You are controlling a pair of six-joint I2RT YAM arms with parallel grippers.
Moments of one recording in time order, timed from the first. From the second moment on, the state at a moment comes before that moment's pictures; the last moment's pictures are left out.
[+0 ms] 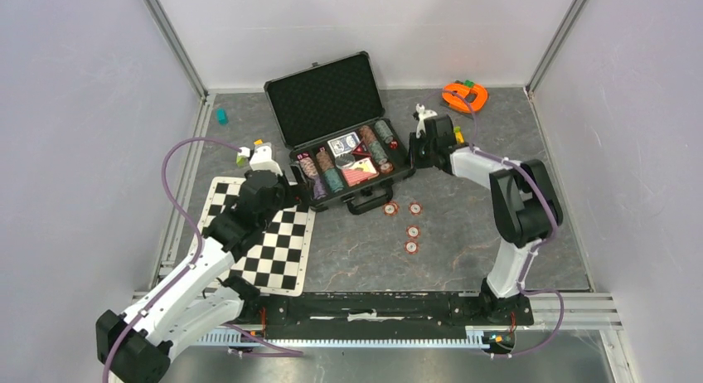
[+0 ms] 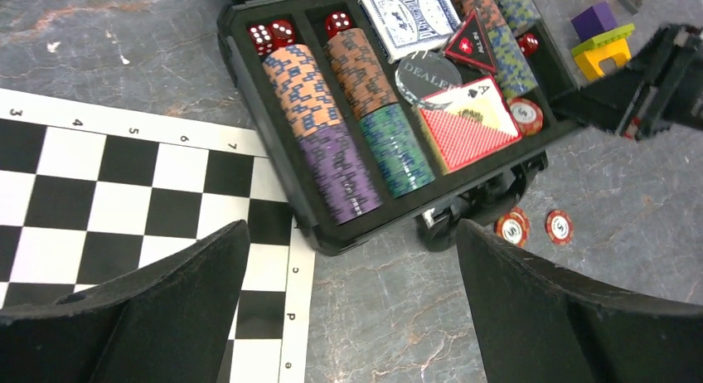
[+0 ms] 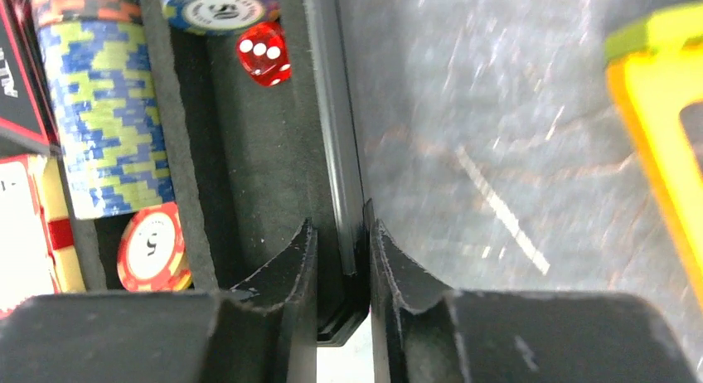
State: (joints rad) left arm -0.55 0.82 0.66 -0.29 -0.31 -0.54; right arm 0.31 1.89 1.18 -0.07 -0.13 0.19
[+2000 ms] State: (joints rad) left arm -0.69 0.89 0.56 -0.01 -0.13 -0.46; right arm 0.68 1.35 0.83 0.09 -0.23 -0.48
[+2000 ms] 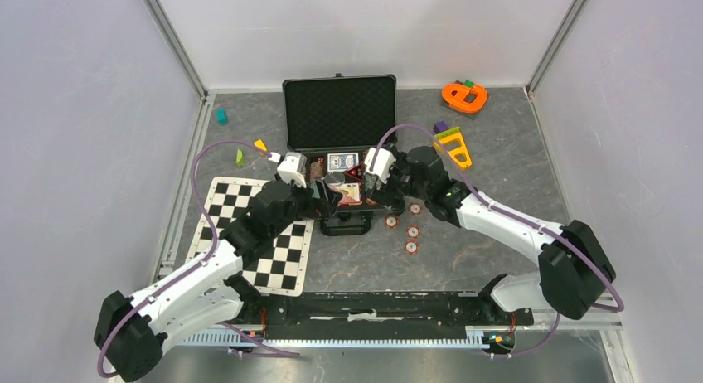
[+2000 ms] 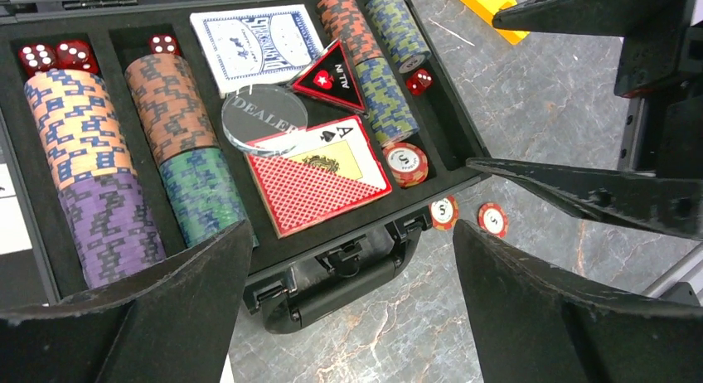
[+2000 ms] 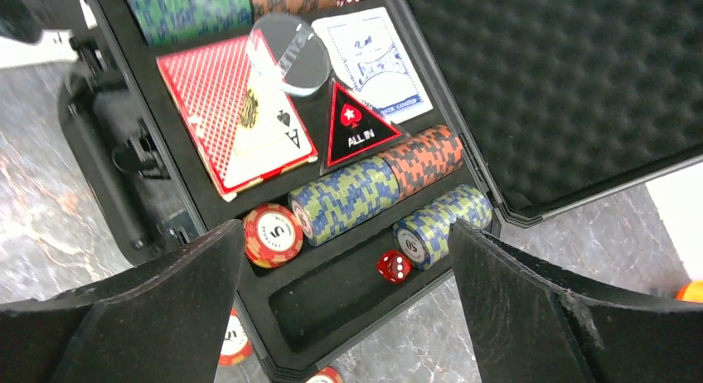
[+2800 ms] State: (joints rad) left arm -0.69 0.82 0.52 -0.05 -0.16 -0.49; right arm 0.76 1.57 0.94 -0.10 -0.03 -0.84
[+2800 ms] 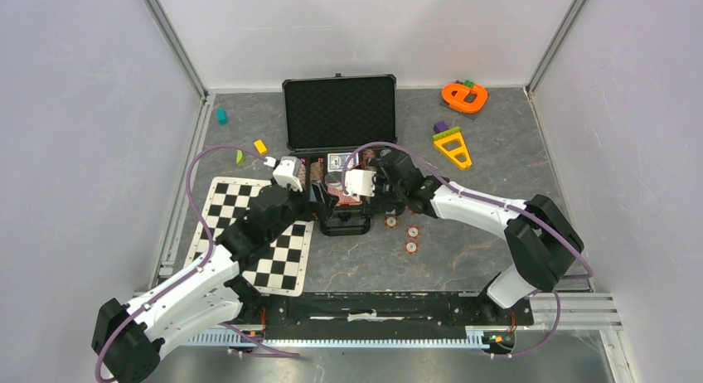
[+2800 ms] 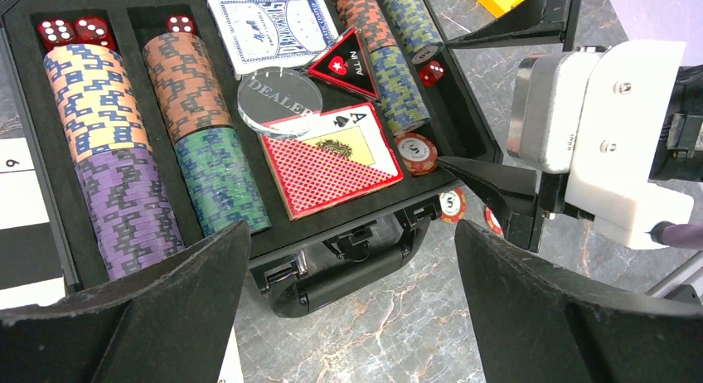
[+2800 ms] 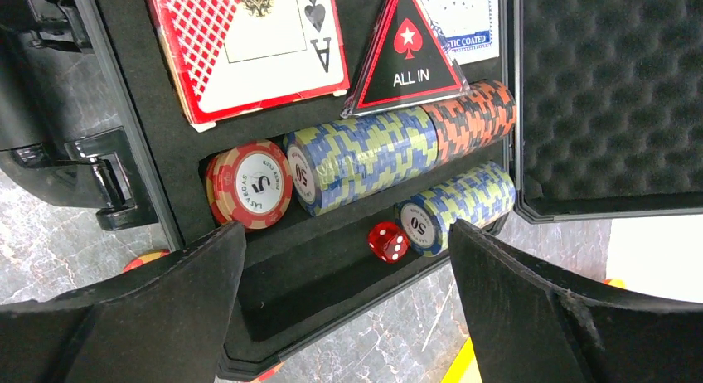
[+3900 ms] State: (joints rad) left arm -0.69 0.85 0.52 -0.06 -0.16 -0.49; right arm 0.75 1.62 1.02 -0.19 -0.04 -0.85
